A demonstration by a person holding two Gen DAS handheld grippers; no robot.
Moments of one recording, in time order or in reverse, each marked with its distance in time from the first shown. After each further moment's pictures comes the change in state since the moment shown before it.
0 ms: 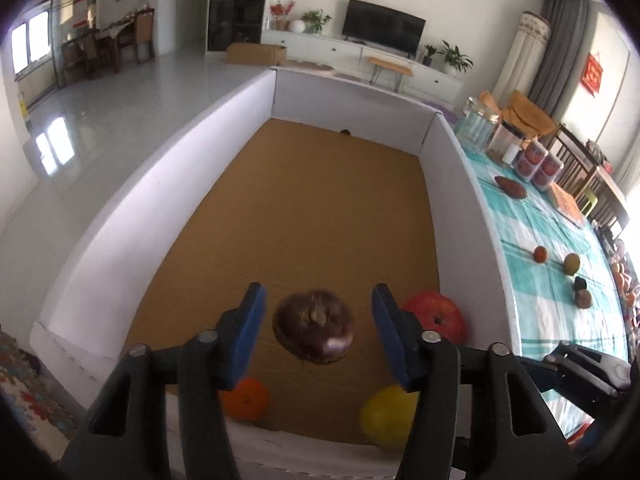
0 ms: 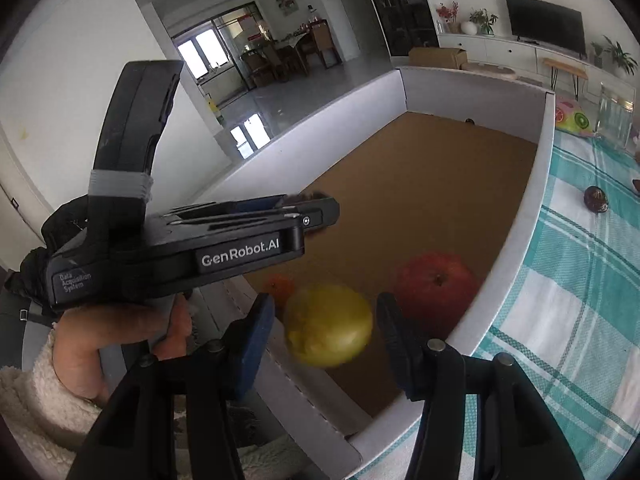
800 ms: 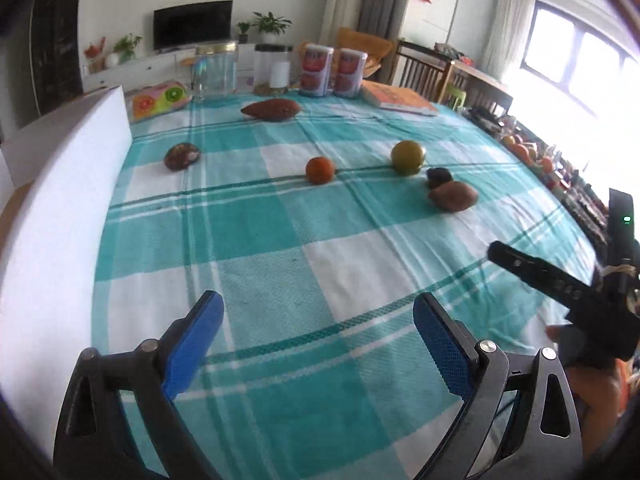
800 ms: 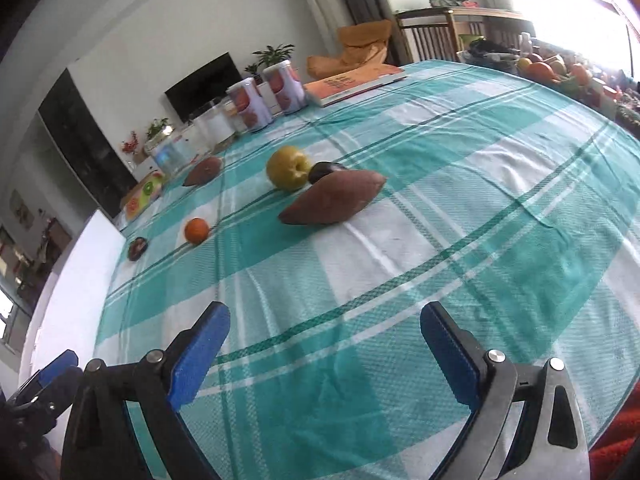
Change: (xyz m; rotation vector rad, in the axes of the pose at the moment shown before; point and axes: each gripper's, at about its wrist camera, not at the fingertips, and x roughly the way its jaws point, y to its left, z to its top) left arm 0.068 -0.272 -0.074 0.458 0.053 -0.382; right arm -0.221 -0.274 -0.211 0.839 -0.387 -0.787
